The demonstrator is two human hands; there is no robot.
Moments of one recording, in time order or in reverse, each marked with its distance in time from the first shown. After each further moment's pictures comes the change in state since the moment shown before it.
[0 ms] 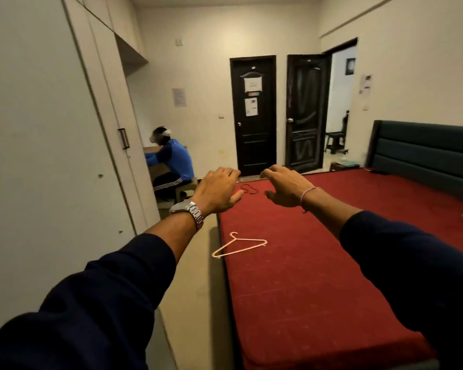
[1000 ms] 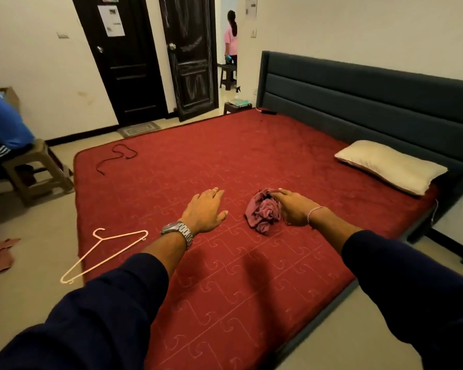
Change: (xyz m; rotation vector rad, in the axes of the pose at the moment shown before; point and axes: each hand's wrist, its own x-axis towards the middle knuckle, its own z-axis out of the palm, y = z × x) left_hand 0.314 0.269 0.367 -0.374 -0.408 0.249; right_hand -0.075 0.475 0.225 0.089 -0.540 0.570
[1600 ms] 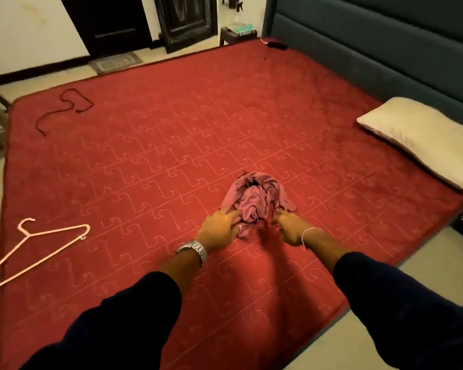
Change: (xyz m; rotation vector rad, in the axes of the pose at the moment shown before) left_hand 0.242 0.067 0.201 -0.316 -0.324 -0.074; right_hand 0.215 0.192 0.141 0.107 -0.309 -0.015
